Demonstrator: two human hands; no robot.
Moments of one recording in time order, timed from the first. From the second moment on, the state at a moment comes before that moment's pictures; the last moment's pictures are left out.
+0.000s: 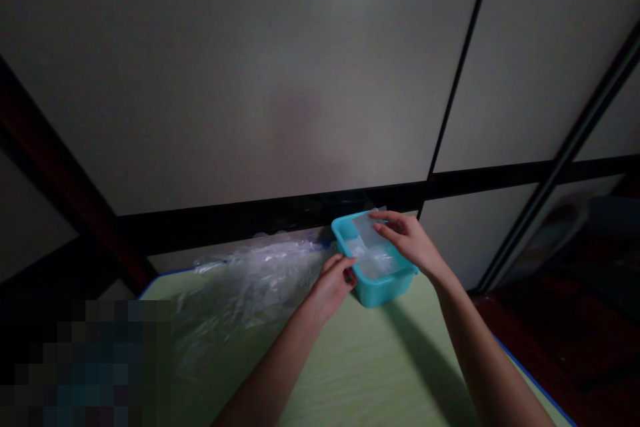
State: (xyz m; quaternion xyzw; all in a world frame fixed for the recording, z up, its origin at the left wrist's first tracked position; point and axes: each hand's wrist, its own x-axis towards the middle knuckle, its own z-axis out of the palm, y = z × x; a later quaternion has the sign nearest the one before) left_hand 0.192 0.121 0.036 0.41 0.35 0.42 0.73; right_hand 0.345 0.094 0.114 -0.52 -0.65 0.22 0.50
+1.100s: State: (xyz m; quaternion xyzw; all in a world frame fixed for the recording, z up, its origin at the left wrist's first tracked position) left_hand 0.124 0.056 0.062 0.42 0.27 0.41 0.76; right_hand 0.311 0.073 0.104 -0.53 -0.78 0.22 0.23
